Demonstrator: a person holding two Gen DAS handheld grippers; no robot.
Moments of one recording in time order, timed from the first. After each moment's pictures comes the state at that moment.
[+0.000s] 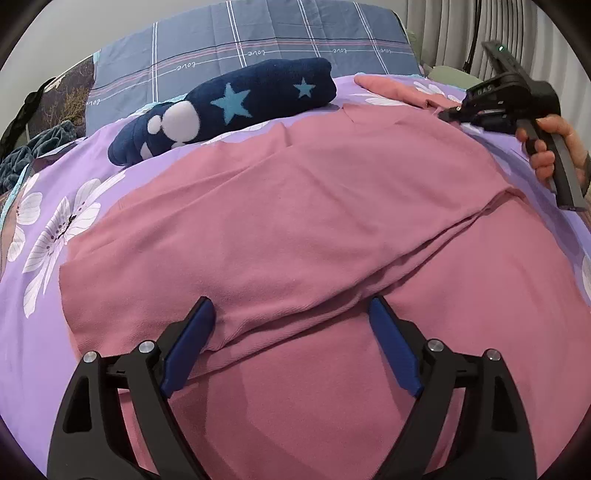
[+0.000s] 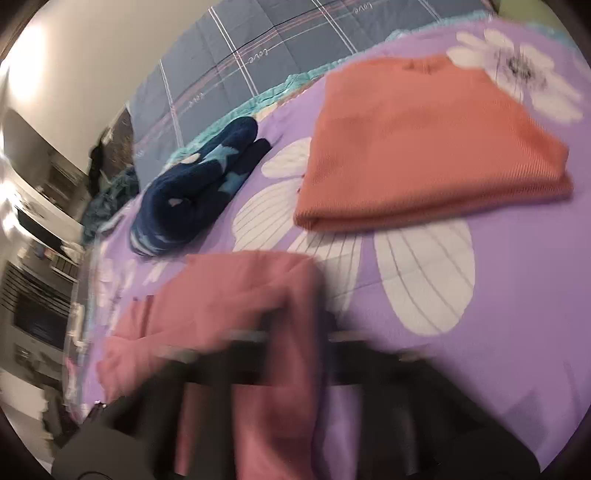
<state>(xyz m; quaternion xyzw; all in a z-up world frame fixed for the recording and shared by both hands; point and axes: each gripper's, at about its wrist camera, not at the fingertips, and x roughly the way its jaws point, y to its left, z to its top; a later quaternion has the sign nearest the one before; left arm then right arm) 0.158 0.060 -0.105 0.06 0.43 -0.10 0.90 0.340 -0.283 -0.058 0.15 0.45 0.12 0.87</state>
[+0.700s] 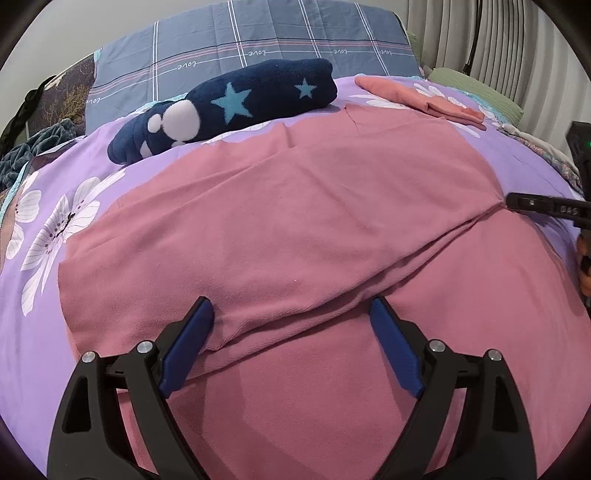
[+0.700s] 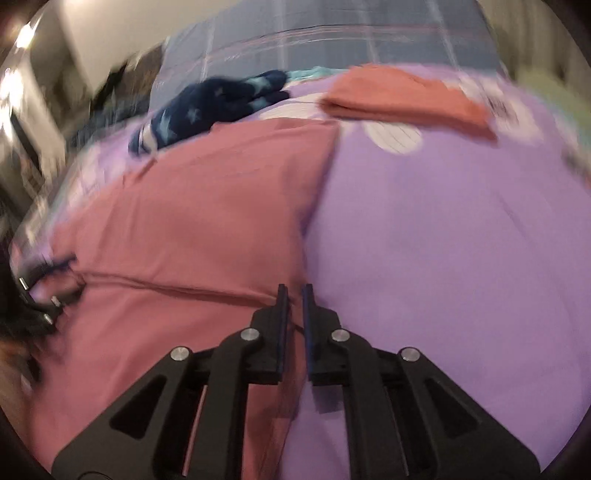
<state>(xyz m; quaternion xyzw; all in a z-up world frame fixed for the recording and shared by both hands) 0.159 0.060 -0.106 0.06 0.43 -0.10 0.90 0.203 -0.284 -0.093 0.06 0.45 0.13 0.88</state>
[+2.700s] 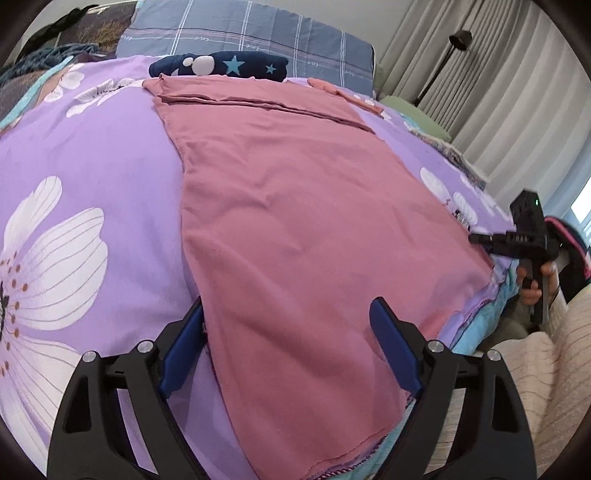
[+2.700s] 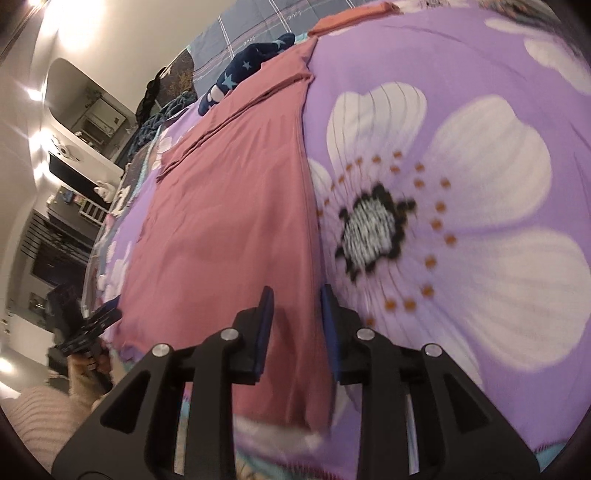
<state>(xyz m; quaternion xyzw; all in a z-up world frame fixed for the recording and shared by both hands) -0.156 0.100 -0.103 -0.11 0.43 -0.18 0.88 -0.080 -0.381 -0.095 0.17 0.51 0.24 0.81</state>
